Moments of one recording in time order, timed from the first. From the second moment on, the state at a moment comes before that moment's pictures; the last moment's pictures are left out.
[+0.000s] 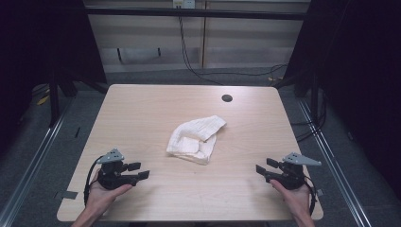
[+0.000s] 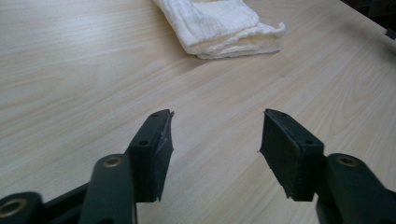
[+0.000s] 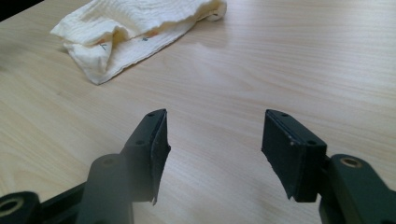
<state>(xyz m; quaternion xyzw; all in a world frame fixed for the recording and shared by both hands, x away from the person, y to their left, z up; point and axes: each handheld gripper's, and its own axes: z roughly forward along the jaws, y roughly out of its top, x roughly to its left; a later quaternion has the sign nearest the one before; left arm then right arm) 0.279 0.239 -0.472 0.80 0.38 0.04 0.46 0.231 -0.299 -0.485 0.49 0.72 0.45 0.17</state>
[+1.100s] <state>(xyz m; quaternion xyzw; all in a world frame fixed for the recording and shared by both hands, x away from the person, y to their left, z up) 0.317 0.189 -0.445 0.82 0.32 0.06 0.48 0.225 -0.285 -0.479 0.46 0.74 0.46 0.14</state>
